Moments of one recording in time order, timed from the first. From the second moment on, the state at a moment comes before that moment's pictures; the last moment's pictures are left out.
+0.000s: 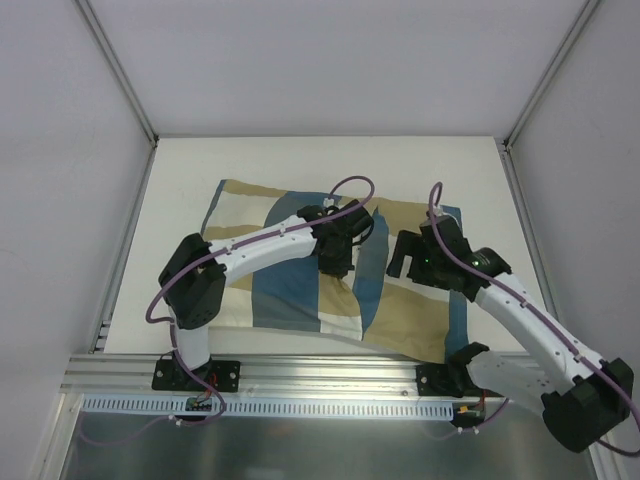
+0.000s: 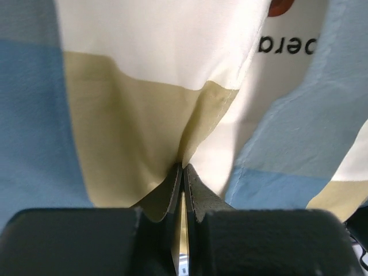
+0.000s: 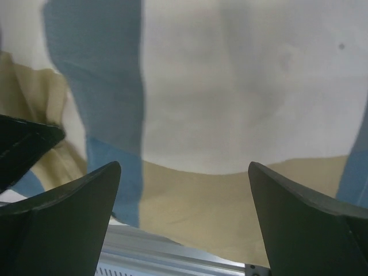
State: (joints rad) left arm -0.96 1.87 1.53 -0.88 -0.11 -0.86; right arm 0.47 0.94 0.79 -0.80 0.06 0.65
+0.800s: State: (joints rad) left arm -0.88 1.65 1.34 -0.81 -0.01 -0.93; right arm 0.62 1.27 0.98 -0.73 0.37 0.72
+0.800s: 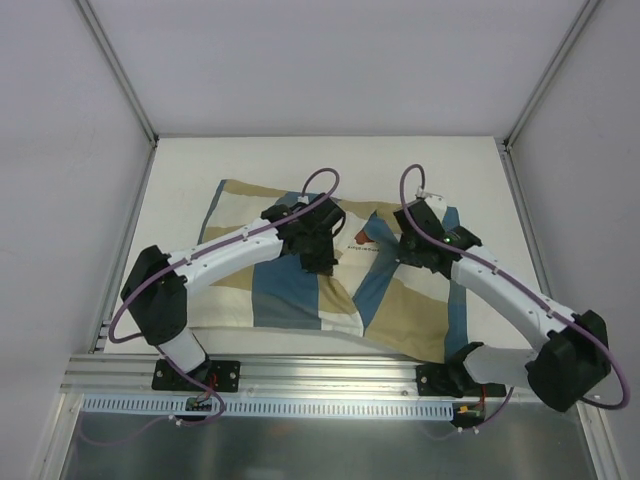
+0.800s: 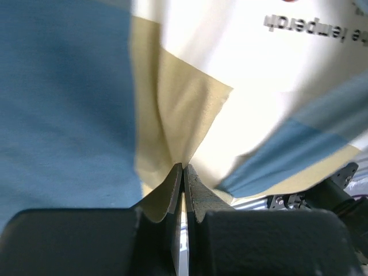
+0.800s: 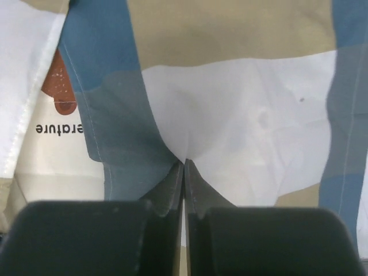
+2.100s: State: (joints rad) left arm -1.01 1.82 1.73 -0.86 -0.01 -0.78; right arm 0.43 0.69 0.63 -0.79 0.24 0.78
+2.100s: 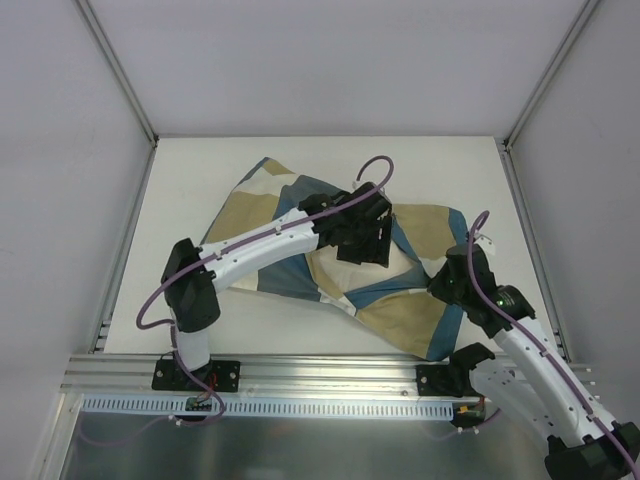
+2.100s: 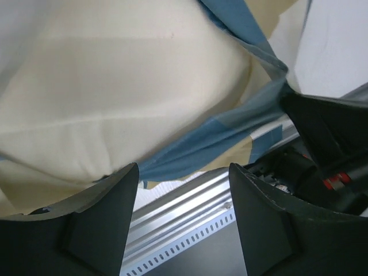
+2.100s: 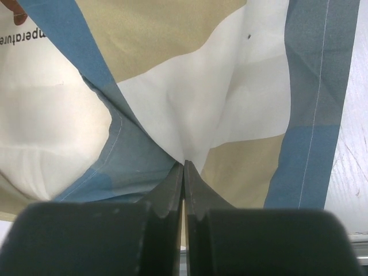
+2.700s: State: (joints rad) left arm -0.99 2.12 1.91 -0.87 0.04 -0.77; right arm 0.43 0.66 0.60 -0.79 0.22 0.80
